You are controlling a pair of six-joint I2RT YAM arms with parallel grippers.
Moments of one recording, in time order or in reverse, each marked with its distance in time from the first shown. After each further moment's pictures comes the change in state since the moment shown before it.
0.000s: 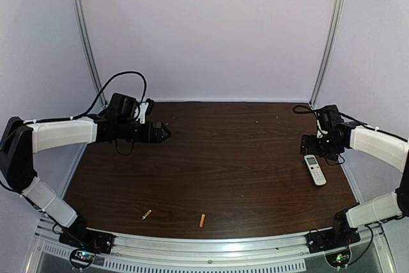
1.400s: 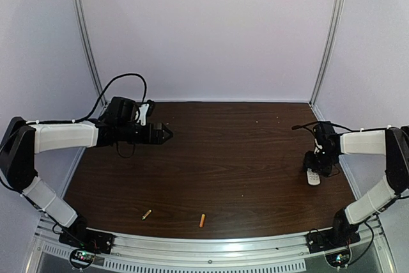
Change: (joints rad) left arm -0.001 0.009 -0.052 0.122 0.043 -0.015; right arm -0.087 0.192 -0.126 0.130 -0.087 0.061
